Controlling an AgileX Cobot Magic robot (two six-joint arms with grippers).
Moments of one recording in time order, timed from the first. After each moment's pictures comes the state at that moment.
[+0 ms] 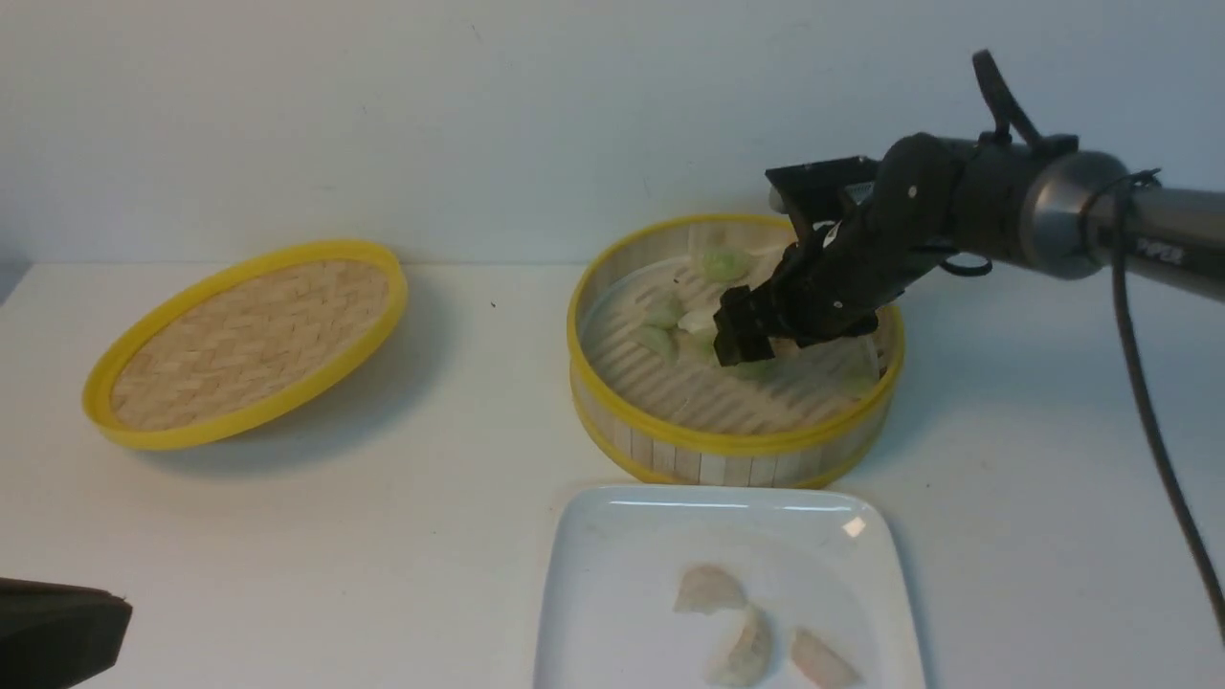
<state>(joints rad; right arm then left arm) 0.34 2.19 -1.67 0.31 0.71 -0.21 -0.70 0.64 -0.96 0.03 1.18 -0.28</state>
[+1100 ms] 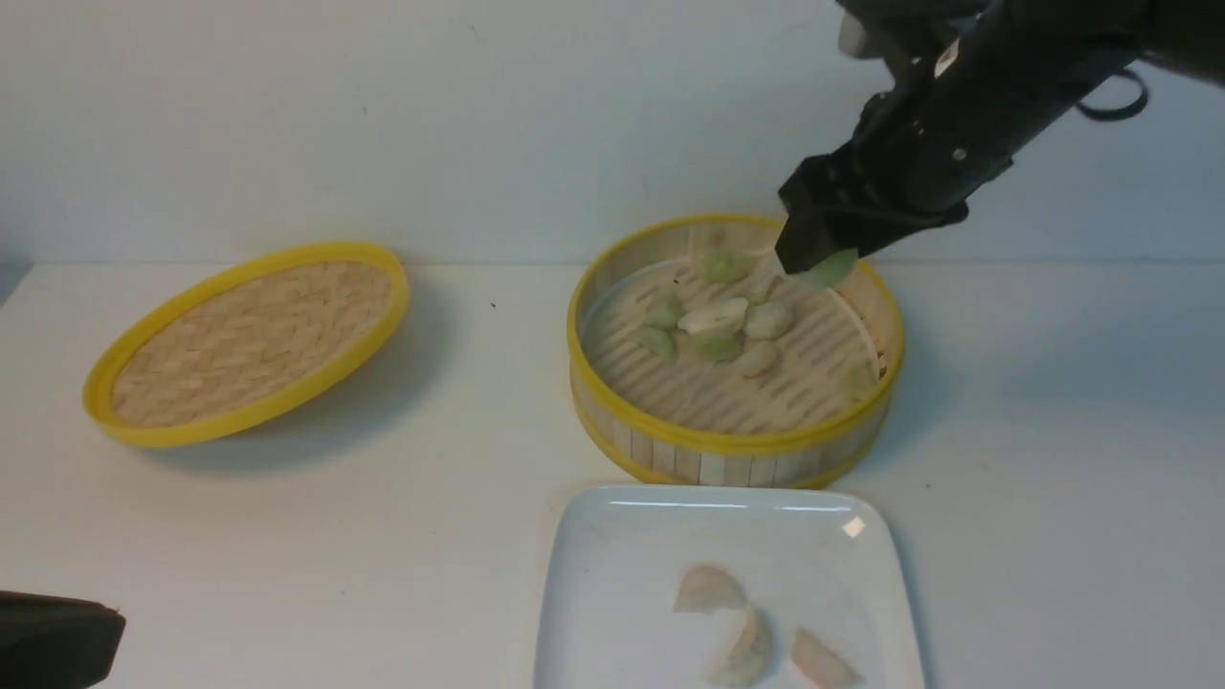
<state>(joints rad) 0.33 1.81 -1.74 0.27 1.20 -0.15 -0.70 0.64 -0.96 0.03 1.20 -0.29</state>
